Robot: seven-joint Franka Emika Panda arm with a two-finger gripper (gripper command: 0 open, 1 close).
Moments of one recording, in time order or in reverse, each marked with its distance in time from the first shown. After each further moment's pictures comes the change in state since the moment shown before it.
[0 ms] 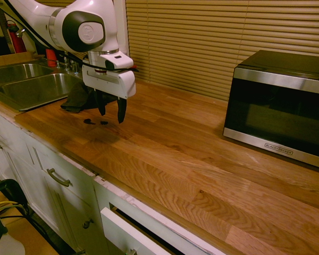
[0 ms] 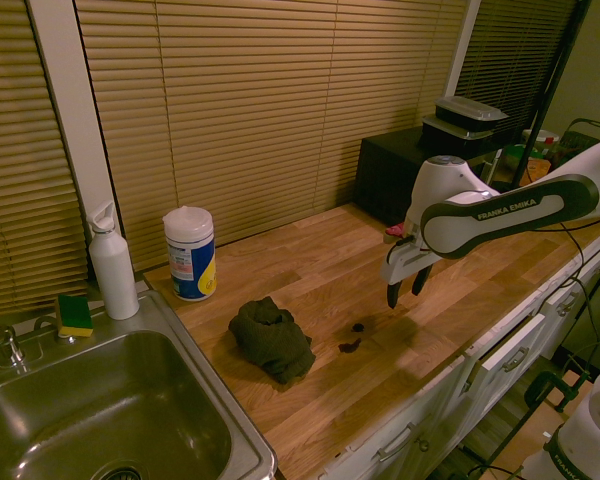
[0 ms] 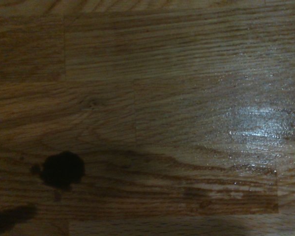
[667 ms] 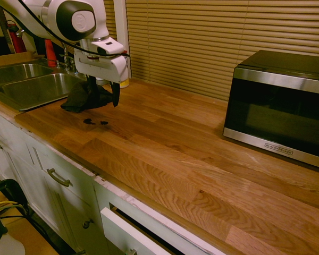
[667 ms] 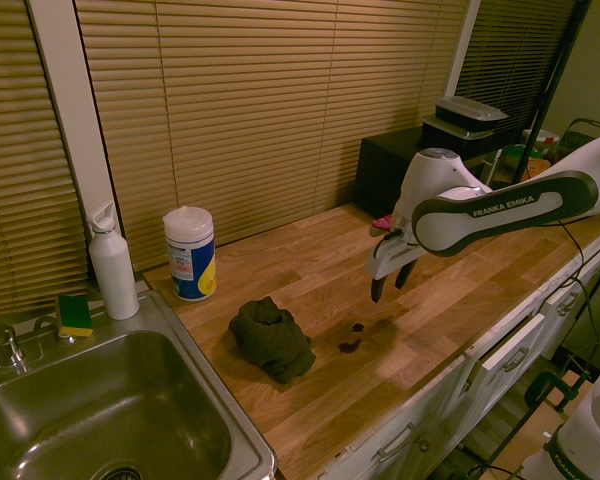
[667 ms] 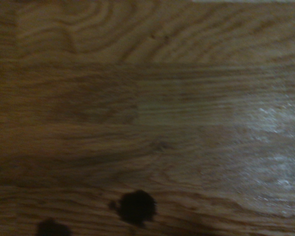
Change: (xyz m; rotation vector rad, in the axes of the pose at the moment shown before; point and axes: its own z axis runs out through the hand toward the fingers) arm -0.034 -0.062 -0.034 0.086 0.051 -0.074
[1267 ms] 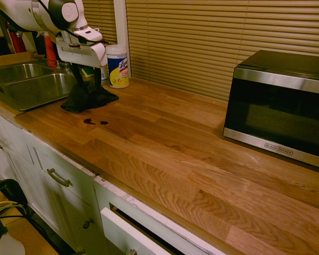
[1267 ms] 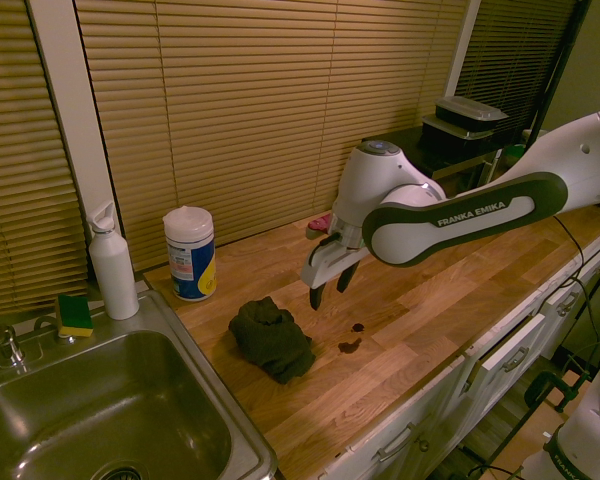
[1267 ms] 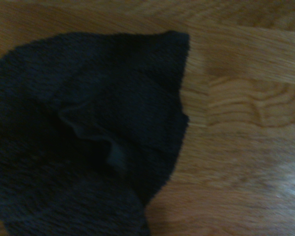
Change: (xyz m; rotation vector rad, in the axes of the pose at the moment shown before) arm -0.067 -0.126 -0.011 0.058 0.007 -0.106
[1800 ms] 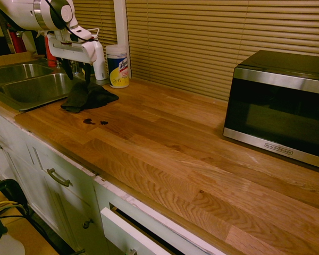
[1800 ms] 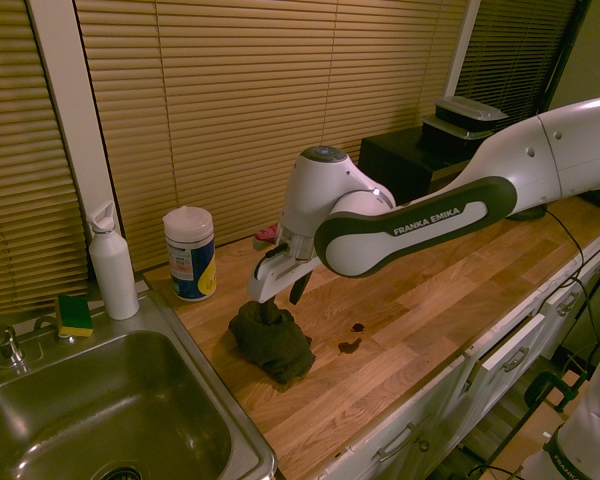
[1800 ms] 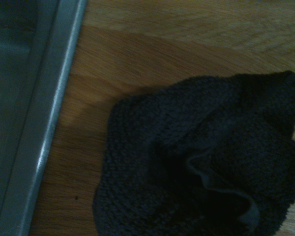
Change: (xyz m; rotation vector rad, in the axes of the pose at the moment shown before) arm -0.030 -0.073 0.014 0.023 -0.015 -0.058
